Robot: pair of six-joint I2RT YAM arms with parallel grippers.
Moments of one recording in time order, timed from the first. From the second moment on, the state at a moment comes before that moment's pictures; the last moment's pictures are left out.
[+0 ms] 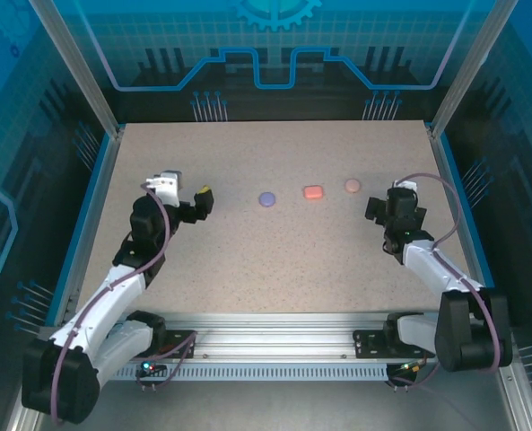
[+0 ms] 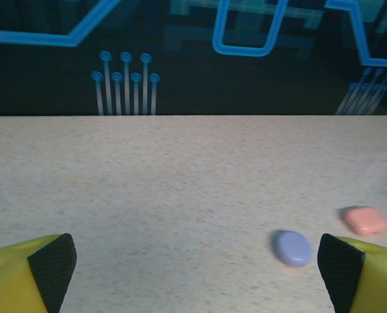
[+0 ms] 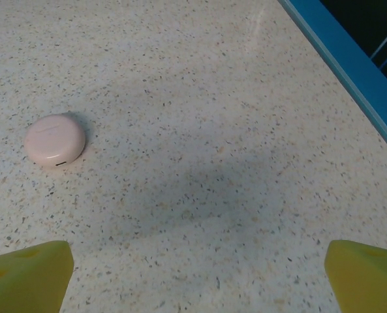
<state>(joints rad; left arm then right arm) -0.19 0.91 0.50 0.20 -0.03 -0.13 0.05 1.22 0.56 0.01 0.36 0.18</state>
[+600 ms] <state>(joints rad) -0.14 1.31 0.21 0.75 -0.16 -0.05 0.09 1.47 0.33 0.73 0.20 -0.03</state>
